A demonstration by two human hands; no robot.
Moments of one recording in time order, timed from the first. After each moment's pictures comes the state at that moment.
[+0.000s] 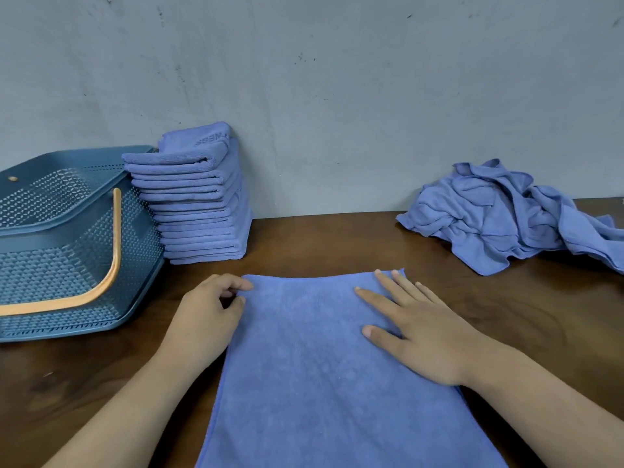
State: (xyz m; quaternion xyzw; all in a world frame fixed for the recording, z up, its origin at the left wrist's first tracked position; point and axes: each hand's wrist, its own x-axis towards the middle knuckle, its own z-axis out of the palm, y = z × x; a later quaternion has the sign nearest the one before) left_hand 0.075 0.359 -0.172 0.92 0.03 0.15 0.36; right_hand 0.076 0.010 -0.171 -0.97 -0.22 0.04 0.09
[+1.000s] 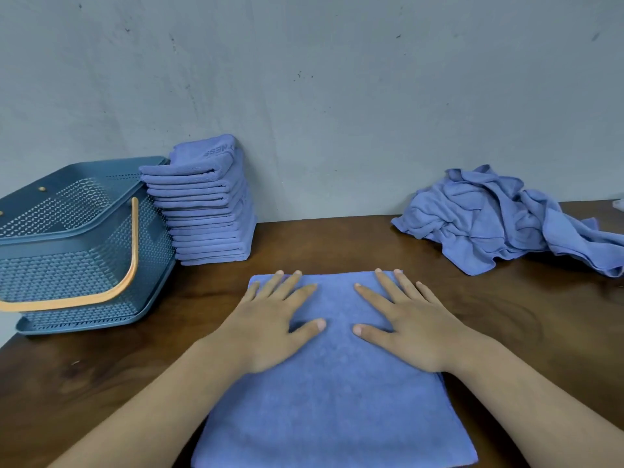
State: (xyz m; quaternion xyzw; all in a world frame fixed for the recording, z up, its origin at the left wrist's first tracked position) left_hand 0.057 0.291 -0.147 0.99 -0.15 -0.04 0.04; right_hand 0.074 0.007 -0.164 -0.98 -0.18 0.08 0.07
